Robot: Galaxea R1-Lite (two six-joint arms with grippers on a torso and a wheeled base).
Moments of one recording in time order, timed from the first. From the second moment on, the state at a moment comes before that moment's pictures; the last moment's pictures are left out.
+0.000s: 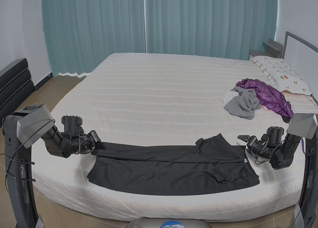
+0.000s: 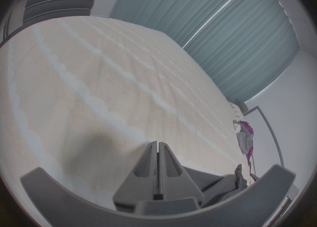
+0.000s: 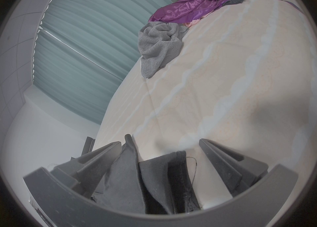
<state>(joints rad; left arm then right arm) 0.00 2.42 -1.07 -0.70 -0.24 -0.63 -0.11 2.47 -0.76 -1.19 0.34 0.76</state>
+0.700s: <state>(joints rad) 0.00 2.41 -1.04 -0.76 -0.24 -0.65 -0.10 2.44 -0.80 -1.14 0.31 0.74</state>
